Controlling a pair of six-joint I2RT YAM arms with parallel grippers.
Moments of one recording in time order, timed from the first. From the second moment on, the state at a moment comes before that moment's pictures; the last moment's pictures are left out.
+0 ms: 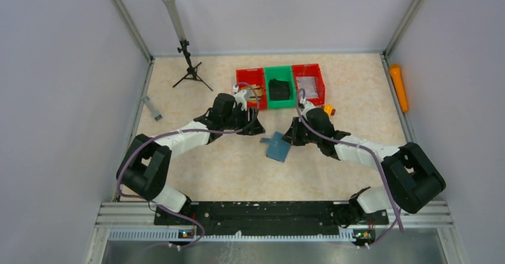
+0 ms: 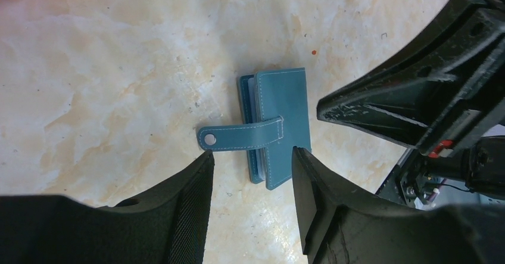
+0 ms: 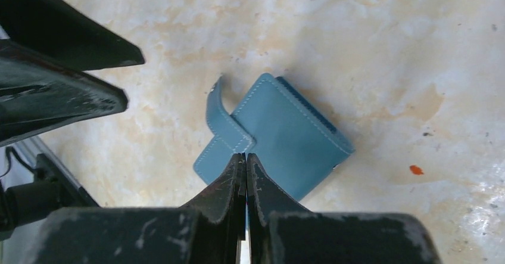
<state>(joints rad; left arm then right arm) -0.52 1.53 0.84 0.05 0.45 -0.47 0.58 1.38 0.60 0.17 -0.24 0.58</state>
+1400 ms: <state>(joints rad) -0.53 1.52 0.82 0.08 0.44 -0.47 0.61 1.33 0.57 0.04 -0.20 0.49</state>
